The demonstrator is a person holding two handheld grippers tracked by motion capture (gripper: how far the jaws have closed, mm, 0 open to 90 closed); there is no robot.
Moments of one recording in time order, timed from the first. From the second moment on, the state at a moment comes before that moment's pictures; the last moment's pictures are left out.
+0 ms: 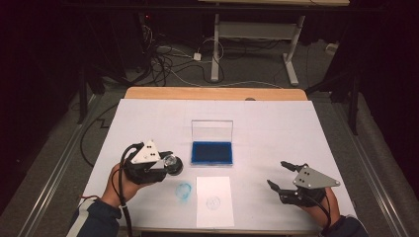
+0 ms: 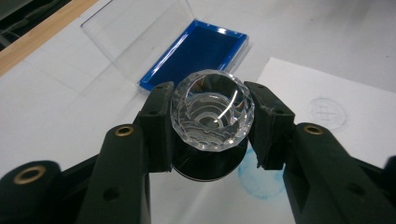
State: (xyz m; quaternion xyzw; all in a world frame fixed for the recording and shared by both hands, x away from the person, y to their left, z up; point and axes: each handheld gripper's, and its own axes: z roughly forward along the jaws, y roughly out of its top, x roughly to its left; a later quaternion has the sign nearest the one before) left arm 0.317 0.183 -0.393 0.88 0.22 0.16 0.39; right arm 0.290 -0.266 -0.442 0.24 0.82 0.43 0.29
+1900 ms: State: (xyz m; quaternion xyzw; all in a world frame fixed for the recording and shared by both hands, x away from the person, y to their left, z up) left arm 0.311 0.089 -0.391 0.88 0.14 0.09 0.45; right arm 0.311 -0.119 -0.458 0.13 0.86 0.46 0.18
